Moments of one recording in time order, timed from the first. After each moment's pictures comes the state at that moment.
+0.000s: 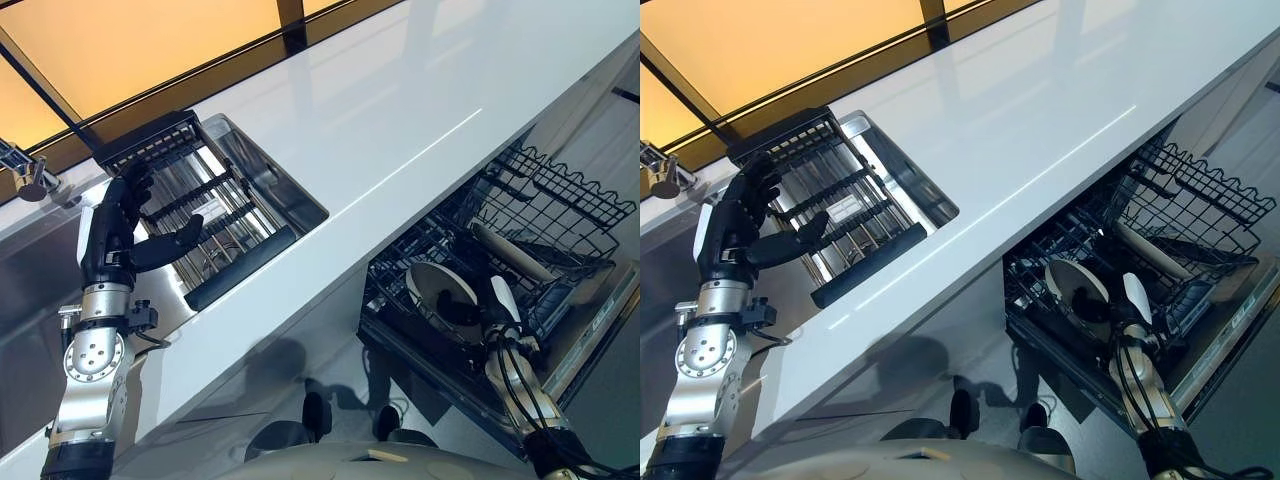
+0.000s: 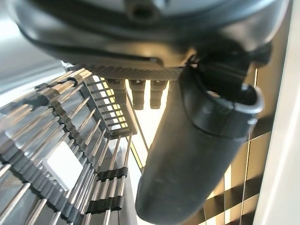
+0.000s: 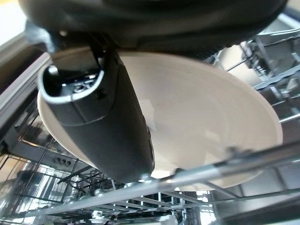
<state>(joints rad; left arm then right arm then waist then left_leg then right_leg) 0.15 0.49 0.21 -0.06 -0.30 -0.29 0.09 0.04 -0.45 0.10 0.35 -0.18 0.07 -0.28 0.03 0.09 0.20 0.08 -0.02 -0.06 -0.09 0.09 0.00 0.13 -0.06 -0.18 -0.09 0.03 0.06</state>
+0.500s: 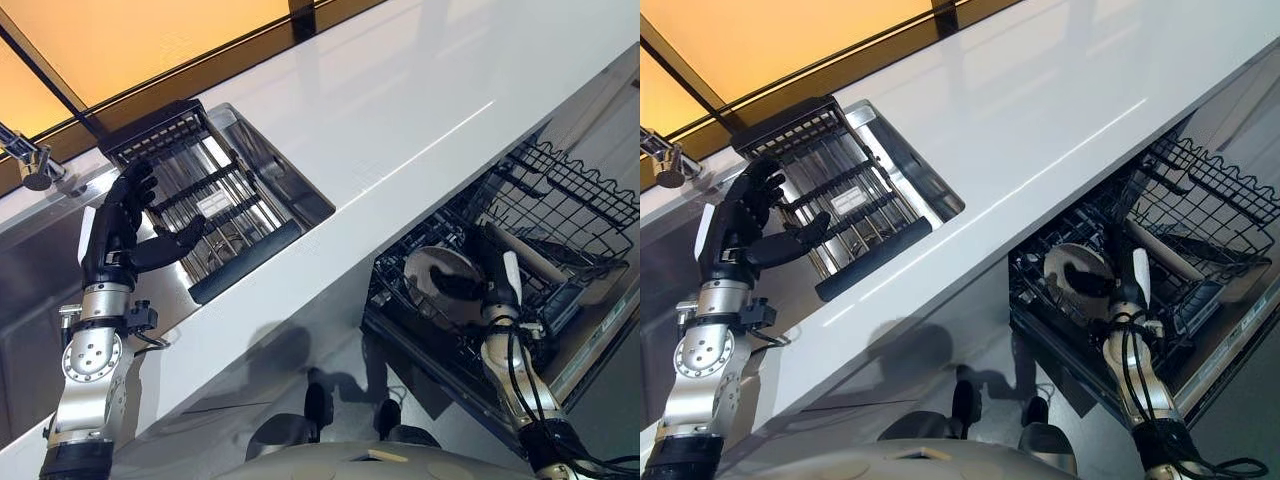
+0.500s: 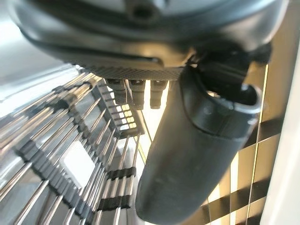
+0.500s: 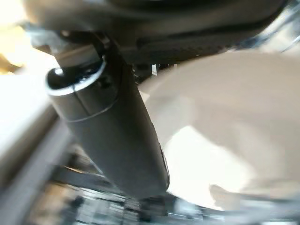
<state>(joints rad) 0.16 0.49 0.21 -0.06 -0.32 -0.29 0.05 0.05 -0.39 0.01 0.16 0.07 -0.19 -0.40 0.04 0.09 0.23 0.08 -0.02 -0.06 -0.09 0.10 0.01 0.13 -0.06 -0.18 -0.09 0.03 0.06</state>
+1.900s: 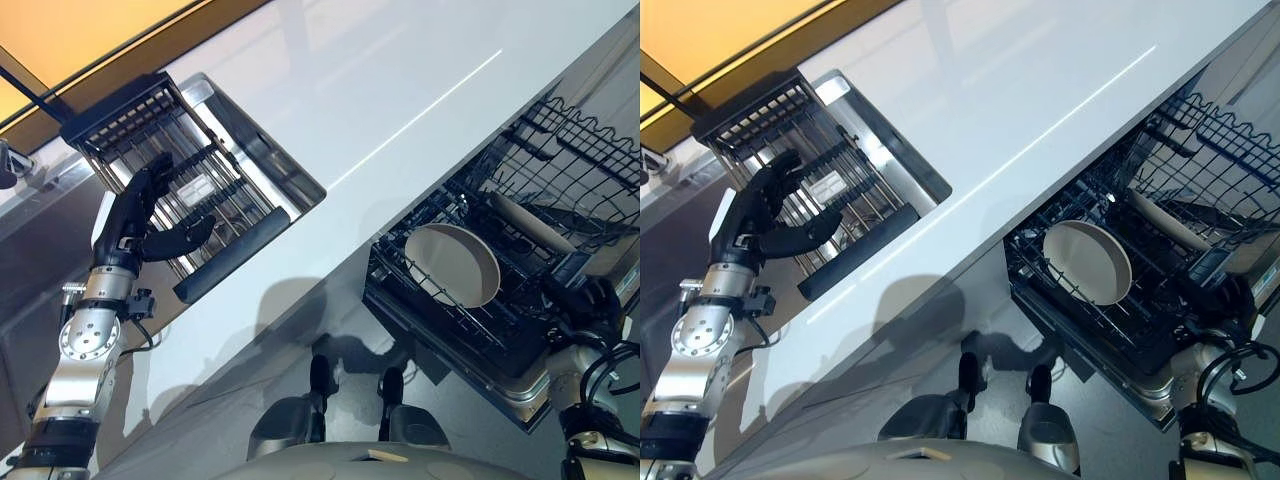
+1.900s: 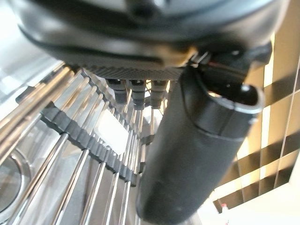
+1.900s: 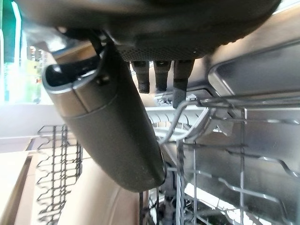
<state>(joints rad) 0.04 0.65 0.11 0.03 -0.33 -0.28 0.04 -0.13 -0.57 -0.24 0.81 0.84 -0.17 -0.29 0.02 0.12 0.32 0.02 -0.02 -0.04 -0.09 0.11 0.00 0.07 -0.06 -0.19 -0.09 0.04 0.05</state>
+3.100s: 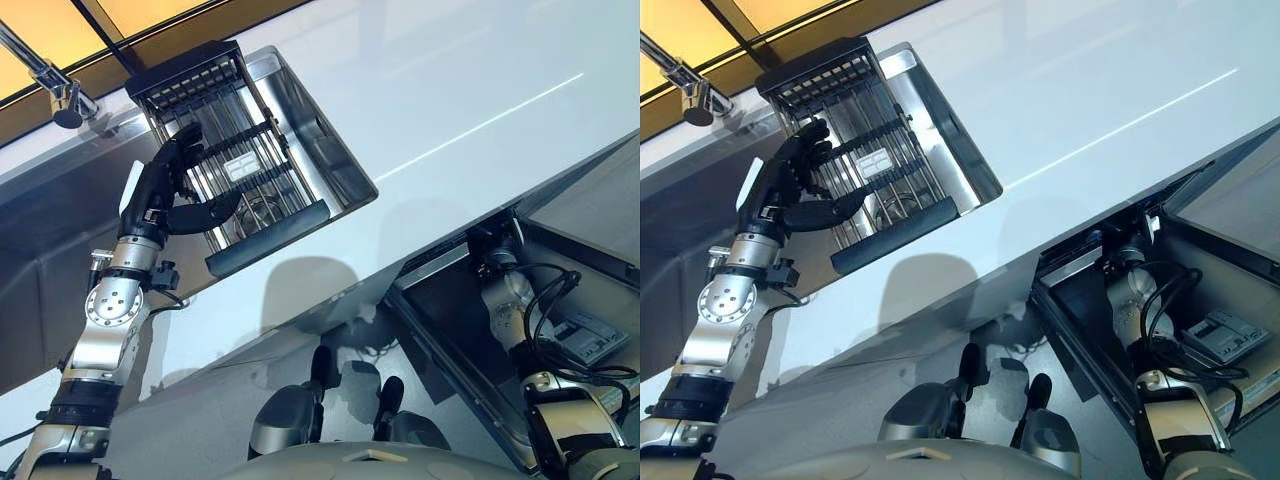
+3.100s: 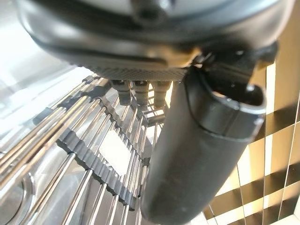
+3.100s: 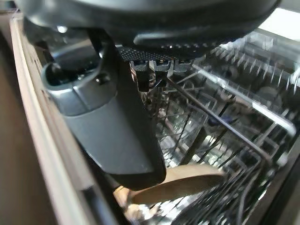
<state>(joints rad) -0.09 0.62 0.03 0.07 -0.33 -0.30 0.01 -0.37 -0.47 0.08 0.61 0.78 -0.14 -0.19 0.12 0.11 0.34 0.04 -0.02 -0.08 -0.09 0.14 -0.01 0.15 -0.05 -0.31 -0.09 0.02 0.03</state>
